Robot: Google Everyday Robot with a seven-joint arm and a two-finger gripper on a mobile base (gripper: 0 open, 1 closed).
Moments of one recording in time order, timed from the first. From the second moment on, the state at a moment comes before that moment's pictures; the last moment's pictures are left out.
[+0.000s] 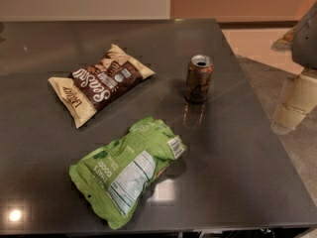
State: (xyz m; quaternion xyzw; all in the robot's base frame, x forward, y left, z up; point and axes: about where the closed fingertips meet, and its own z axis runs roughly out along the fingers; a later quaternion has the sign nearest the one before) arm 0.438 -0.216 0.977 -0.60 0.78 -0.04 0.16
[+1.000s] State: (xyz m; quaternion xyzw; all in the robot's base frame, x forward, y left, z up) arm 0.476 -0.215 0.972 -0.60 0.78 -0.01 0.19
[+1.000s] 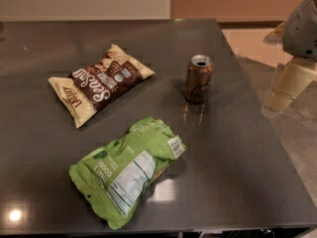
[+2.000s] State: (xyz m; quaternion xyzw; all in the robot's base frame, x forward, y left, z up) arm 0.557 -0.177 0.938 -0.60 0.76 0.05 0.24
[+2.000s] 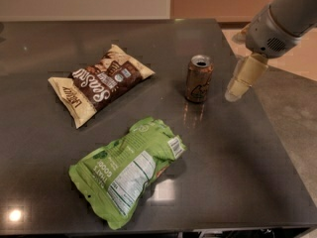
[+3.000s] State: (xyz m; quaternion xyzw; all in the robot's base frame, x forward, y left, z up) arm 0.601 -0.132 0.899 -0.61 0.75 0.10 0.25
